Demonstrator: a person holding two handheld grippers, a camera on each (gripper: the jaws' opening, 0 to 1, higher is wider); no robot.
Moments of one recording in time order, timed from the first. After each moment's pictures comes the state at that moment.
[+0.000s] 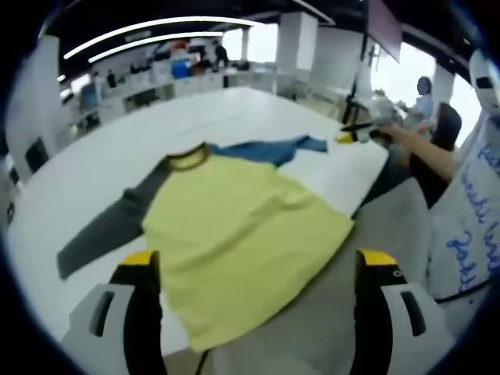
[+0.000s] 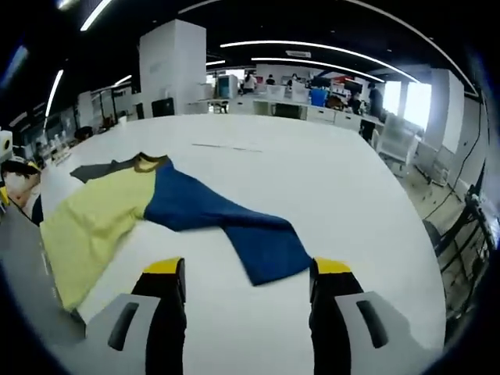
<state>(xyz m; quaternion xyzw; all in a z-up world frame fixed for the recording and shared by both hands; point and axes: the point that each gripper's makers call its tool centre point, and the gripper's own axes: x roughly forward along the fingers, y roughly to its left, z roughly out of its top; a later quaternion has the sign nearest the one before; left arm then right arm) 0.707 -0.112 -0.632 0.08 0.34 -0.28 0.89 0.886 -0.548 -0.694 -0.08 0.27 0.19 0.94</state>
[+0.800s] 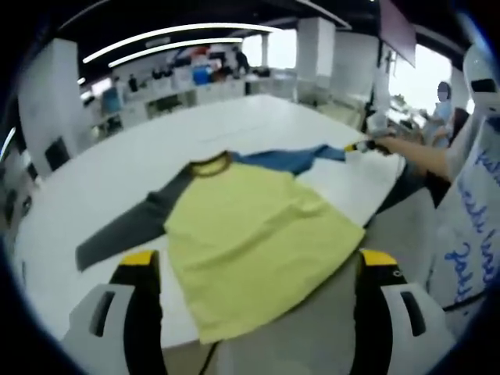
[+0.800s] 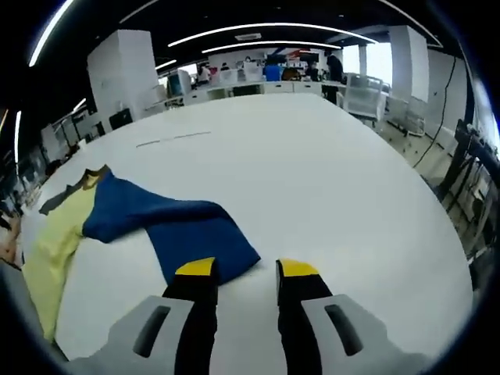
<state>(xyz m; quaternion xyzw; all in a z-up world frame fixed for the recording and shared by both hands) 0.704 -0.104 -0.616 0.08 0.32 -0.23 0.92 0.945 -0.617 -0.771 0.02 0.32 0.11 0.94</state>
